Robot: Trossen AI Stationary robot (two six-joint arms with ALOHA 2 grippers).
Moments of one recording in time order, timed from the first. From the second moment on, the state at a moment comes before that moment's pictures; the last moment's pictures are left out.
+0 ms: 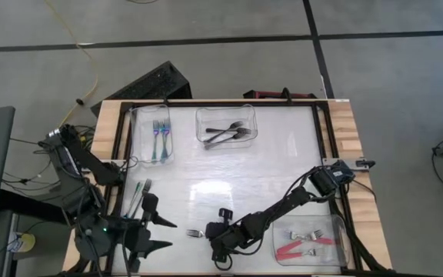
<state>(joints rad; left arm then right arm) -0.92 1.39 1.48 -0.61 -0.83 -0.44 0.53 2.35 1.67 -0.35 0.30 0.63</state>
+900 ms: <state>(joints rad) -0.89 1.41 1.48 -0.73 -0.93 -0.52 0.78 1.63 1.56 -0.94 0.24 0.78</state>
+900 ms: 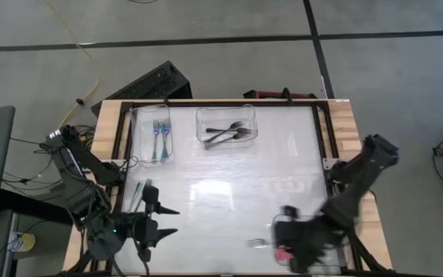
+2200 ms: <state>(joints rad) -0.49 1.41 1.47 -1.57 -0.41 -1.40 1.08 1.45 1.06 -0.94 0.21 1.37</state>
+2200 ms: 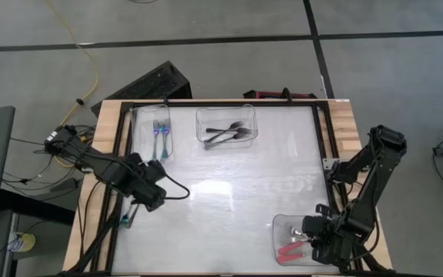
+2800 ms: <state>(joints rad) -0.46 1.40 0.81 -1.18 -0.04 -1.38 0.99 1.26 1.06 -0.85 0.31 1.30</state>
